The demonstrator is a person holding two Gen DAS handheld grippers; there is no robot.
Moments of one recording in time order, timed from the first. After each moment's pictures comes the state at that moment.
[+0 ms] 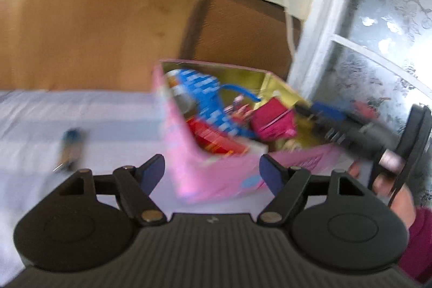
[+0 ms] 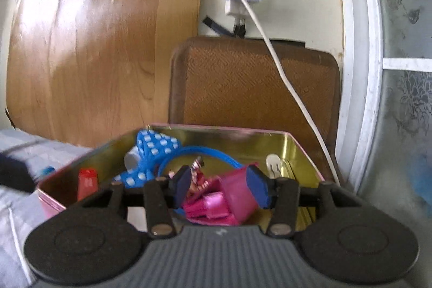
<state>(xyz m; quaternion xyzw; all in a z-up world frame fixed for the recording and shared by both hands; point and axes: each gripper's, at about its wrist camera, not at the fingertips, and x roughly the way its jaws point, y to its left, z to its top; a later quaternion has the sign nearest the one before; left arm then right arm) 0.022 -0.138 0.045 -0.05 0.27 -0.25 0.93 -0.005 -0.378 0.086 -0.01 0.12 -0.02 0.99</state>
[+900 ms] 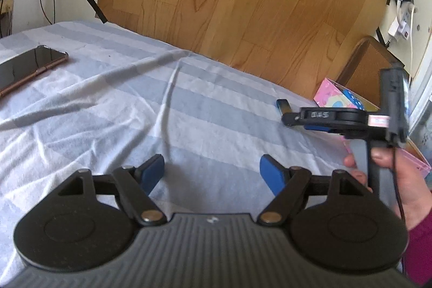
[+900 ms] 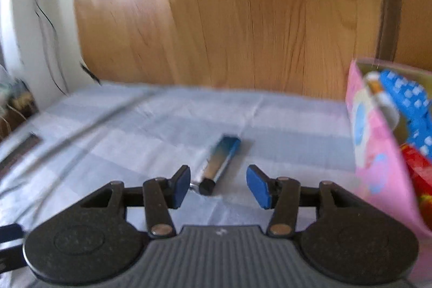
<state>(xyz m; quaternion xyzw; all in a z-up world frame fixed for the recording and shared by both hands) -0.045 0.061 -0.004 -0.16 0.26 -0.02 0.95 0.101 -0.112 0.050 0.02 0.34 0.15 0.93</state>
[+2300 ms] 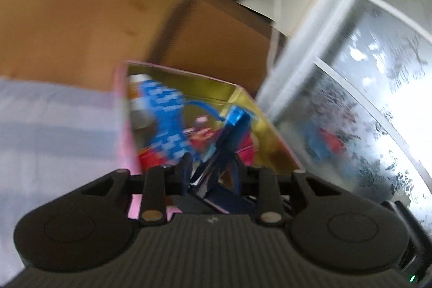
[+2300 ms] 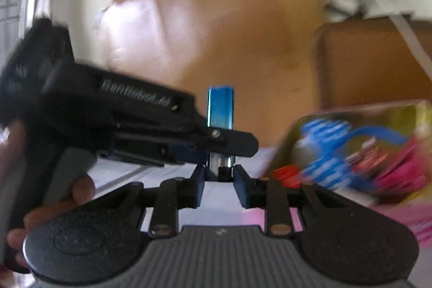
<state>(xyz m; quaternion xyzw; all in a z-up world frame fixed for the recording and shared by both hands) 0.093 -0.192 0.099 -0.13 0.31 -0.32 0.88 -0.011 -0.279 0.110 0.09 0.15 0.16 0.97</state>
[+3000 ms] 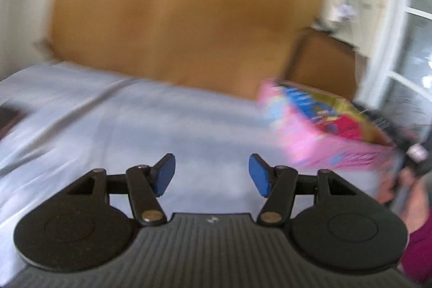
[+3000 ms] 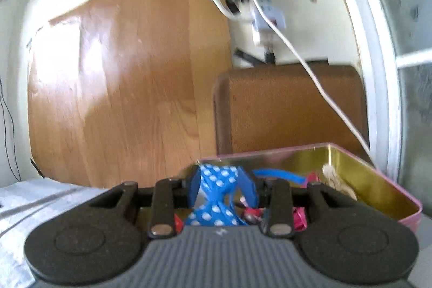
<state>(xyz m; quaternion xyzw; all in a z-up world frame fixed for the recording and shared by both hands) -0.086 0.012 0.054 -0.10 0.24 -0.07 0.96 -0.014 -0.293 0.107 0.06 0.05 0.03 1.00</state>
